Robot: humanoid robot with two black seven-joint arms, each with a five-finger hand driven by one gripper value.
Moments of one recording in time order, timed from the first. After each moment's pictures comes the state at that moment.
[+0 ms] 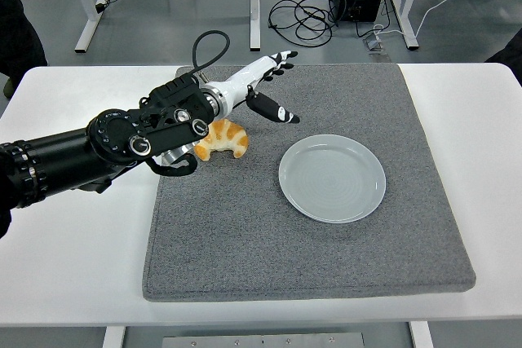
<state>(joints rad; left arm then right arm) -1.33 0.08 0.20 -0.80 0.46 0.23 -0.10 -0.13 0.00 -0.12 0.12 -0.16 -0.10 0.33</state>
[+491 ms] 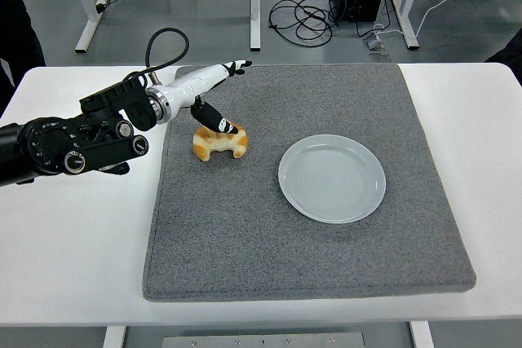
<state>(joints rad) -1.35 0.32 0.27 -1.02 0.73 0.31 -0.10 -0.13 0.00 -0.12 0.12 -0.16 -0.10 0.33</state>
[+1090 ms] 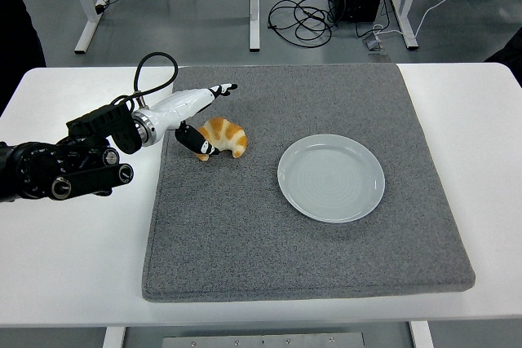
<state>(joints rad) -1.28 0.33 0.34 -1.03 0.82 0.38 -0.10 -0.13 0.00 -0.12 0.12 -0.16 -0.10 0.33</state>
